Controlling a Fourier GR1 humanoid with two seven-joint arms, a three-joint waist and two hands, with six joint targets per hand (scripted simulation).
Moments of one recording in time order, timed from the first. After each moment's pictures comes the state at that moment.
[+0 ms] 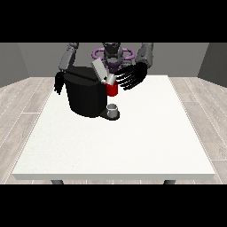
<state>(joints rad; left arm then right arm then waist) -1.06 0.27 0.23 -0.74 -0.41 -0.21 -0.12 -0.38 -0.18 -0.19 -0.91 -0.13 0.17 -0.43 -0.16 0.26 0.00</state>
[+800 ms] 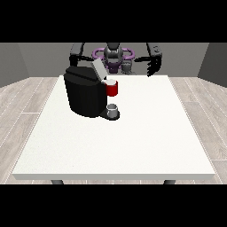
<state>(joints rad) -0.42 0.12 0.30 -0.71 -0.23 -0.34 -0.40 -0.04 -0.06 -0.01 -1.09 -0.02 0.13 -0.40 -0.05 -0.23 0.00</state>
